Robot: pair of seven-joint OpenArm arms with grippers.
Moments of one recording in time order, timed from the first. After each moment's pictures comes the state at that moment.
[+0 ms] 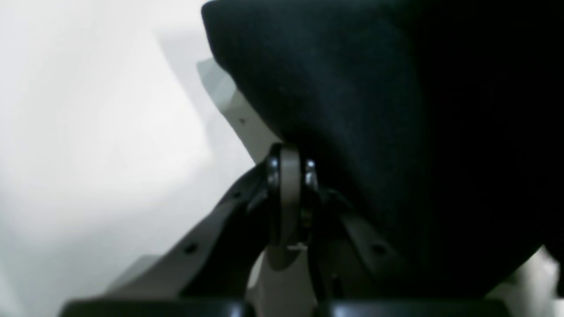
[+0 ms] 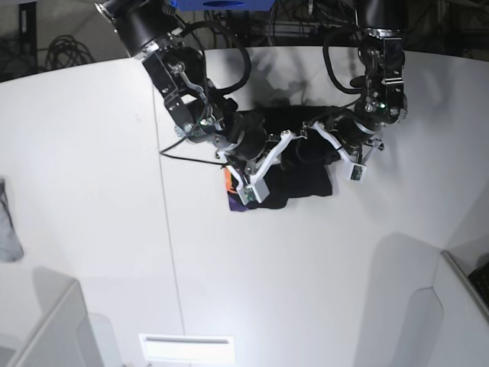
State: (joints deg) left arm 9.9 -9.9 -6.1 86.5 -19.1 -21.2 36.1; right arm 1.8 -0.5 -32.0 93.4 32.0 -8.9 -47.4
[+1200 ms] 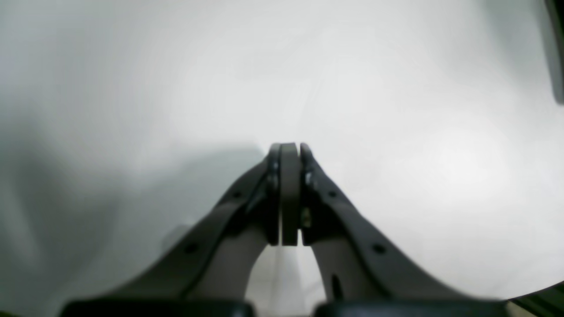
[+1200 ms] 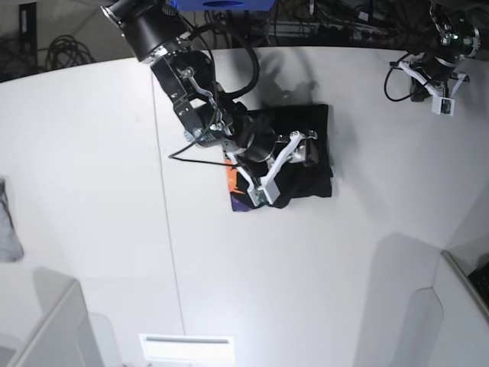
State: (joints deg) left arm 30.5 -12.3 -39.2 97.8 -18.4 -35.8 38.9; right arm 3.4 -2.8 -32.3 92.0 32.0 -8.8 -50.0
